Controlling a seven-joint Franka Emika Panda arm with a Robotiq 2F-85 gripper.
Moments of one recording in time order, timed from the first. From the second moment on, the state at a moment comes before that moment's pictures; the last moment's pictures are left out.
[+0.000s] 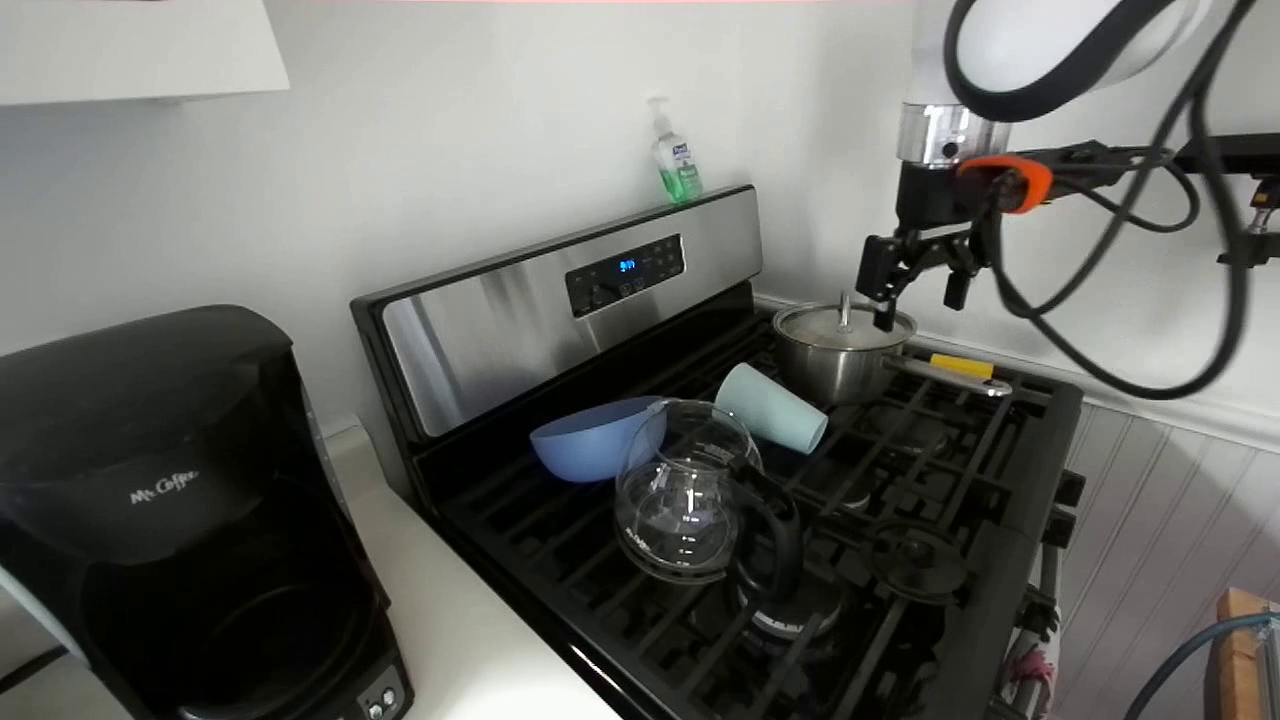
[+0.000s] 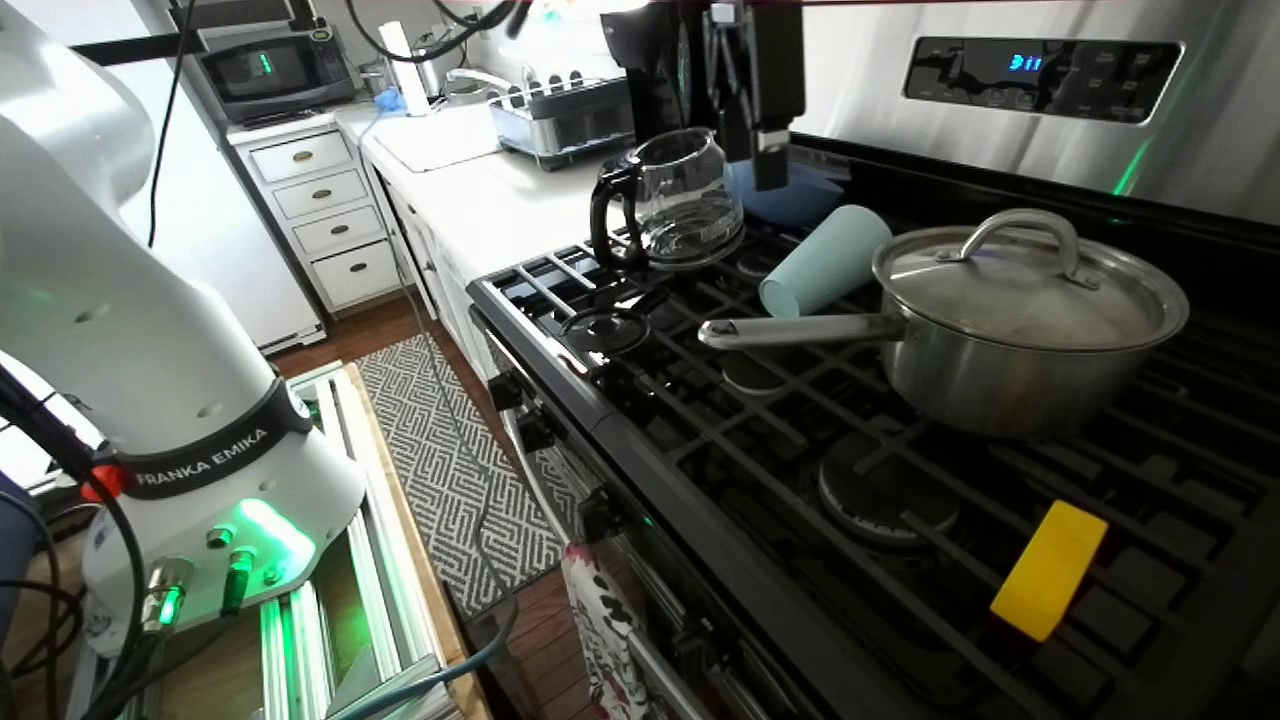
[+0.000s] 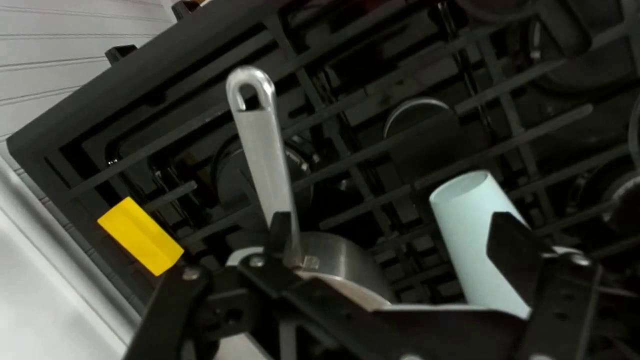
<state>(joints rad) -0.20 -0.24 -0.16 -2.41 -0.19 2.21 0.28</state>
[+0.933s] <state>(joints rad) -0.14 0.14 -0.12 -2.05 -0.14 2.19 0.71</state>
